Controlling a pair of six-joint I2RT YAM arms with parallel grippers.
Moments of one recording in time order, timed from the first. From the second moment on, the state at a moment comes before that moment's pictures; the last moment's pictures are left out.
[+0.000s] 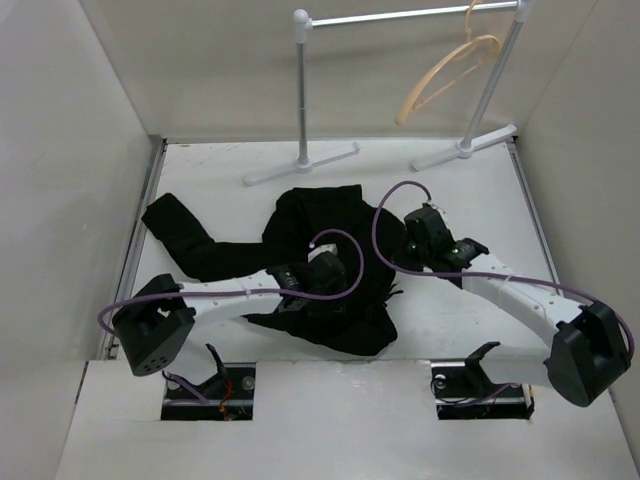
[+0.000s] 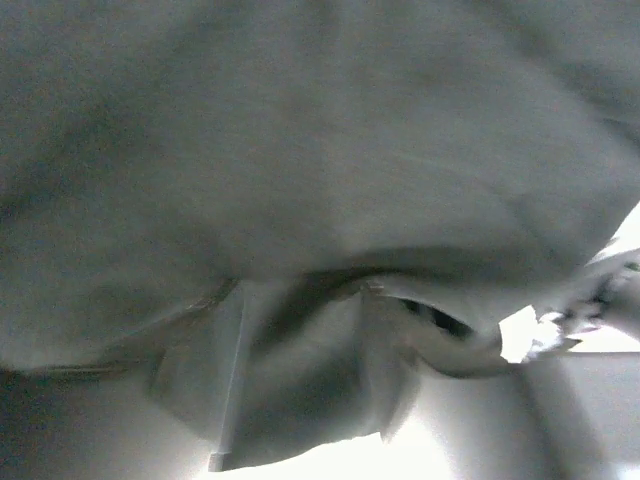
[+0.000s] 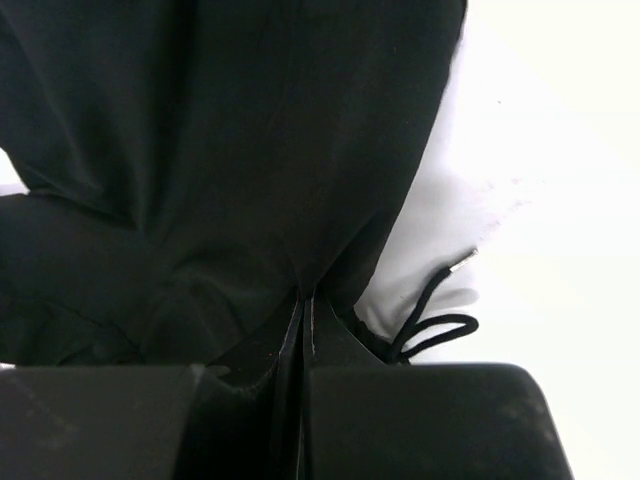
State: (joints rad) left arm -1.02 1.42 0.81 -0.37 -0.05 -0.98; right arm 0.57 1.24 0.82 -0.41 0.12 0.92
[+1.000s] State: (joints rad) left arm -0.46 0.96 0.70 -0.71 -0.23 -0.81; right arm 0.55 1.12 0.88 -0.62 0.21 0.82
